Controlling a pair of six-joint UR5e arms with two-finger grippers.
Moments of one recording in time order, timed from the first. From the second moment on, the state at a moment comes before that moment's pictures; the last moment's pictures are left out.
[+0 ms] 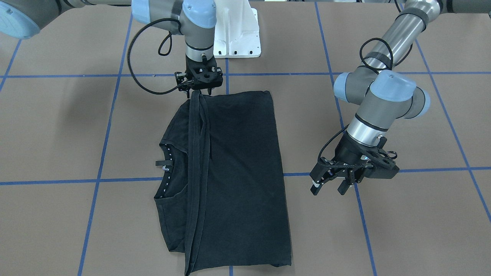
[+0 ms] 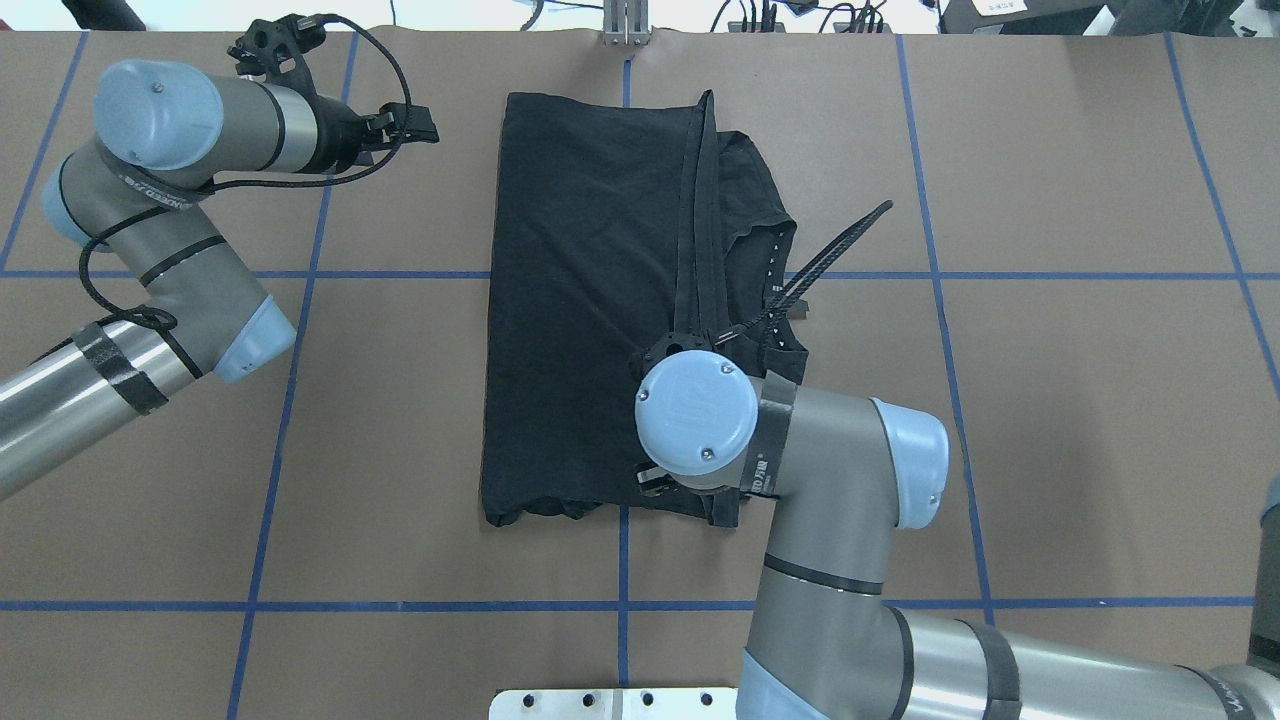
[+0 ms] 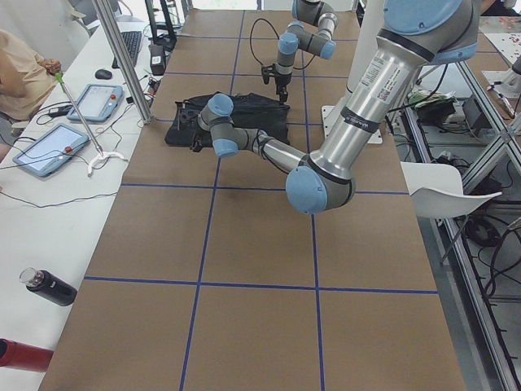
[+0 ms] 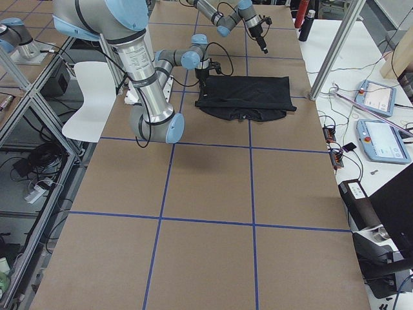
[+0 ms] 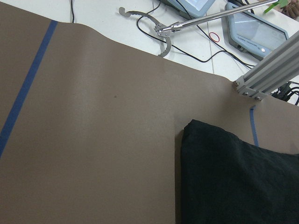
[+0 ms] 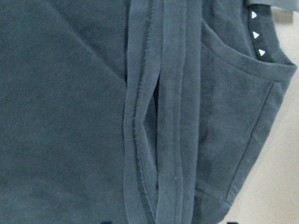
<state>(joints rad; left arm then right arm) -0.86 -2.13 -1.34 -2.46 -1.80 -1.31 0.33 -0.89 1.78 -1.85 1.68 1.01</state>
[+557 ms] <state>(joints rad) -0.86 -2.12 -1.35 -2.46 -1.81 -1.32 0.31 -0.74 1.57 -1.99 1.63 0.87</state>
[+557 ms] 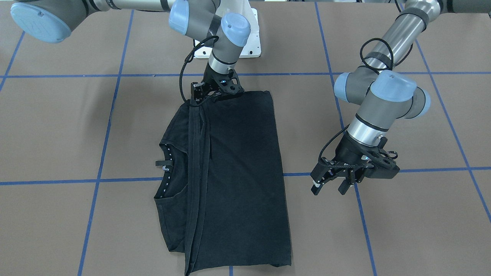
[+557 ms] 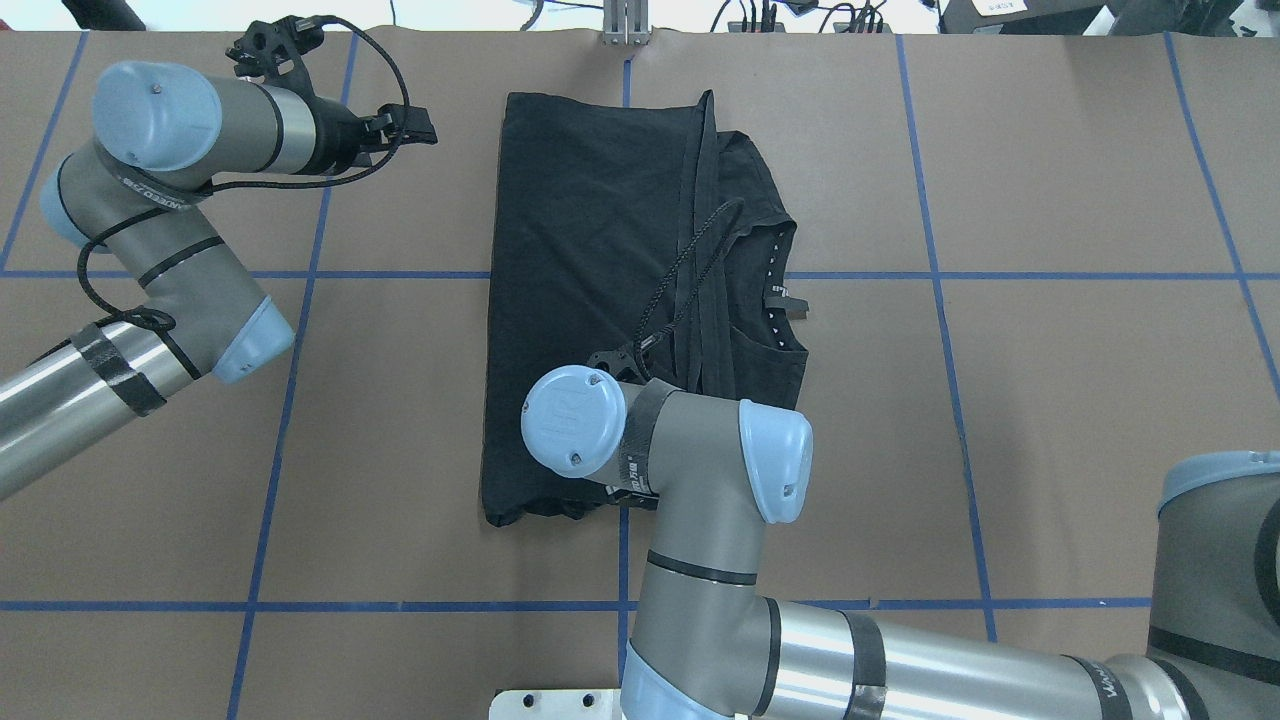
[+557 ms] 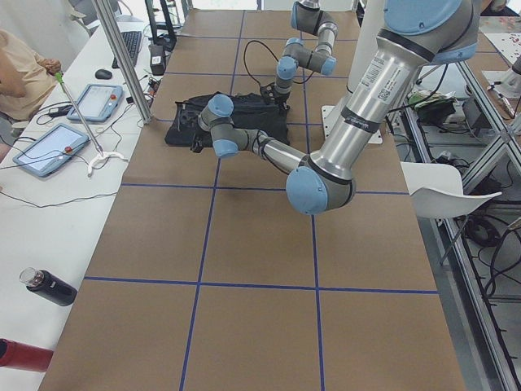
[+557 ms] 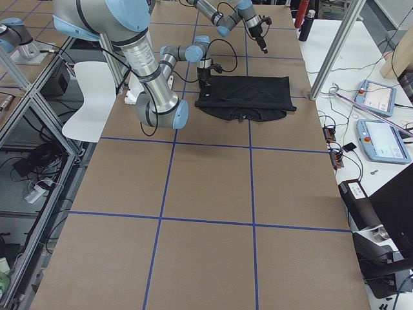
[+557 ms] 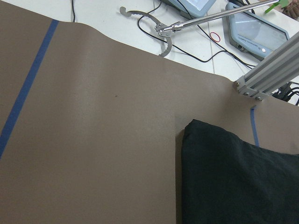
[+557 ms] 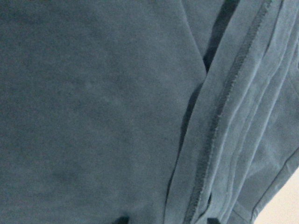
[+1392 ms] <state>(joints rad) -0.86 -2.12 -1.34 -2.46 -1.81 -1.32 0.30 -0.75 1.58 -2.04 1.61 0.86</state>
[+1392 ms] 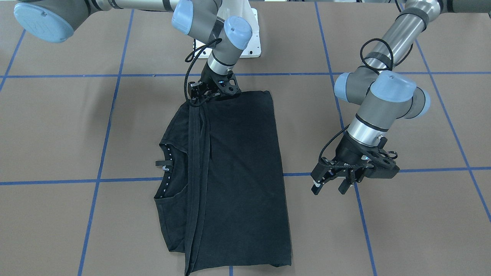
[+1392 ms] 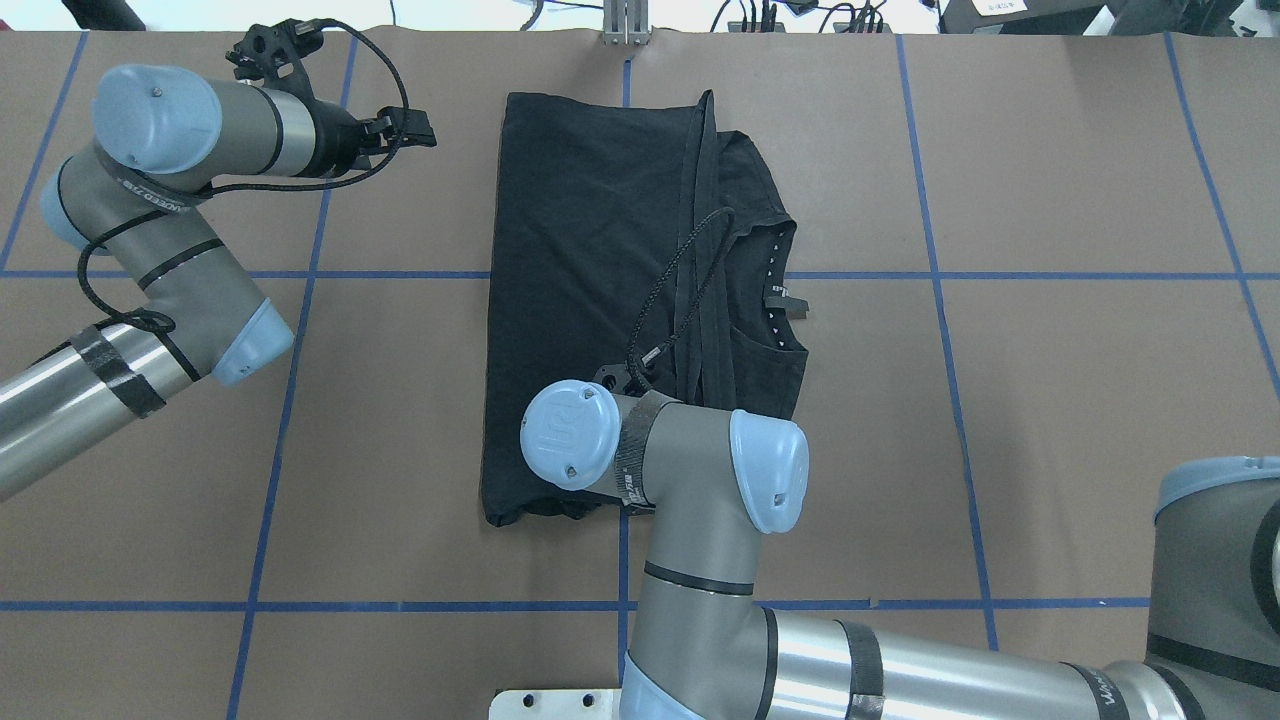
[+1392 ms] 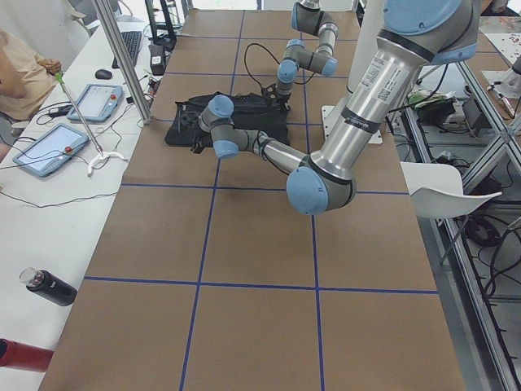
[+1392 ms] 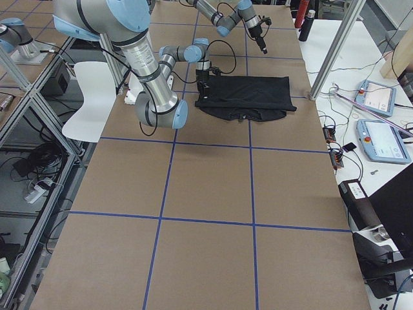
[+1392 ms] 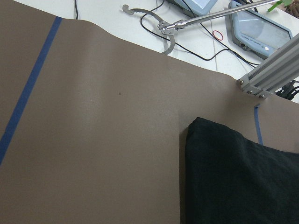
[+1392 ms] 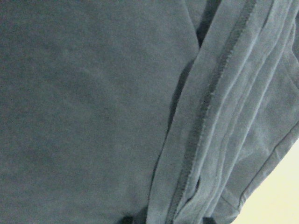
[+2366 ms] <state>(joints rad) -0.86 -2.12 -1.35 -2.46 -1.80 -1.33 0.25 -0.94 1.84 -2.12 1.61 1.12</state>
